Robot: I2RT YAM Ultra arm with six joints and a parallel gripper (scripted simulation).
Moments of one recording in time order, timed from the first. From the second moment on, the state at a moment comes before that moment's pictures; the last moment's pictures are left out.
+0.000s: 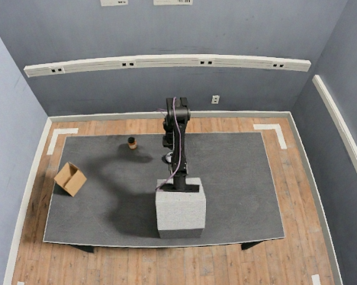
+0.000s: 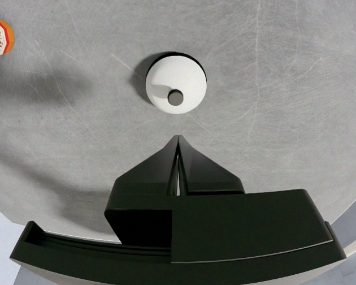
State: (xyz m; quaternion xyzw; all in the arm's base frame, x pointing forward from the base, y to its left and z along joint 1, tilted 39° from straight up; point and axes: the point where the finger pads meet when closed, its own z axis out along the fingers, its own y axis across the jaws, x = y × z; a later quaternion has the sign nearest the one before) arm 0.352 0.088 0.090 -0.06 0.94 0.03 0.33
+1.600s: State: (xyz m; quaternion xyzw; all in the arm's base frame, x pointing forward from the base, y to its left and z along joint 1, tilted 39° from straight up) arm 0.352 0.088 0.087 -0.06 0.94 0.03 0.32
